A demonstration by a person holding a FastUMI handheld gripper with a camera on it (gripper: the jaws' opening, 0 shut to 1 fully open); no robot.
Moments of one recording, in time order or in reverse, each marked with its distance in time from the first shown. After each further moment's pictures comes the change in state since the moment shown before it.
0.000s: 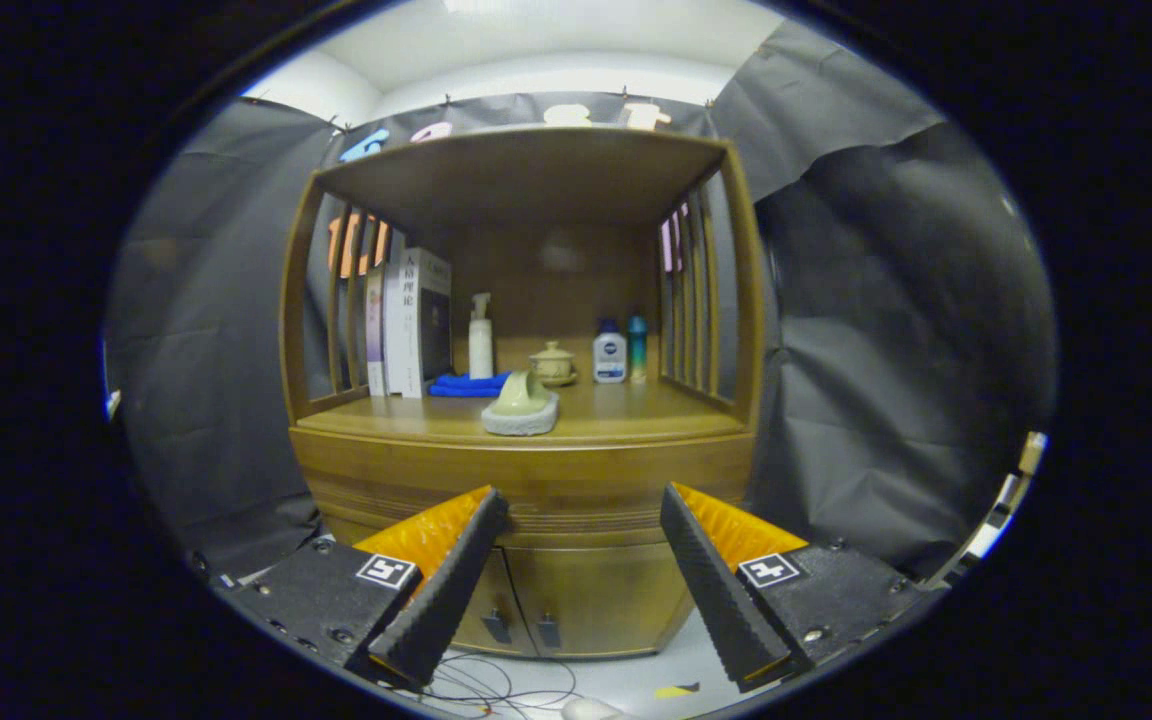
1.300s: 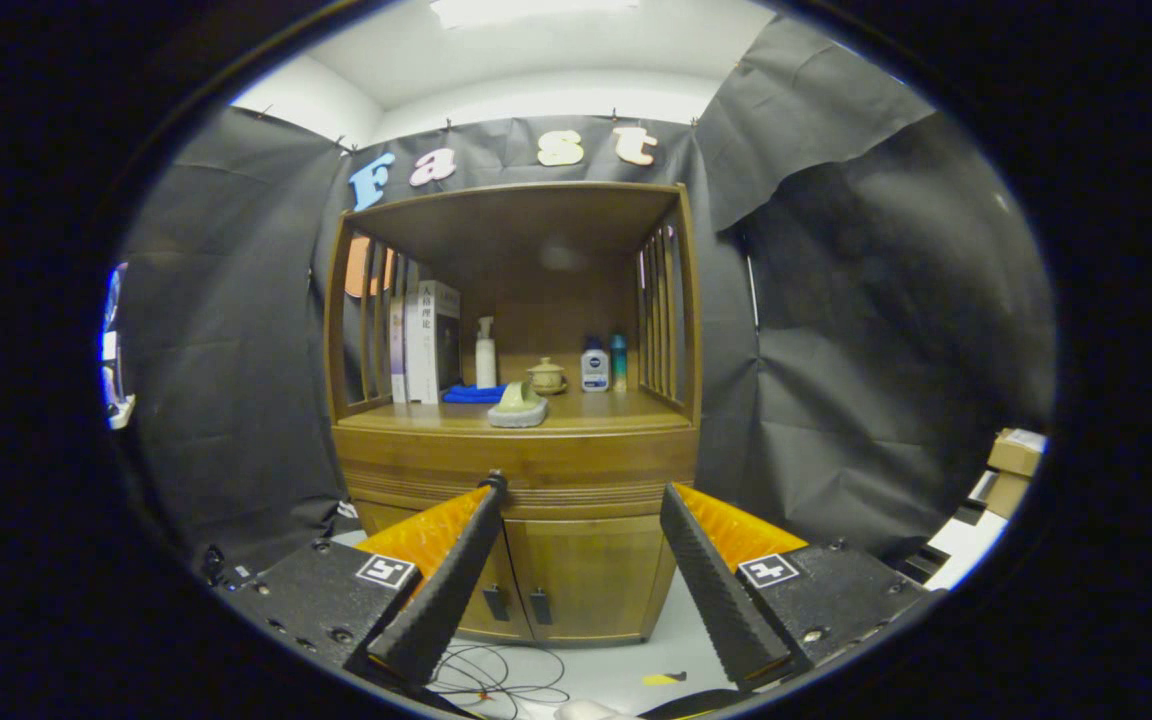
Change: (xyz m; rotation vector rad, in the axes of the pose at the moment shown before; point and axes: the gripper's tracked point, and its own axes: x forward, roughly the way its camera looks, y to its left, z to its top) arm -0.082 -0.028 -0.002 0.028 -0.015 0.016
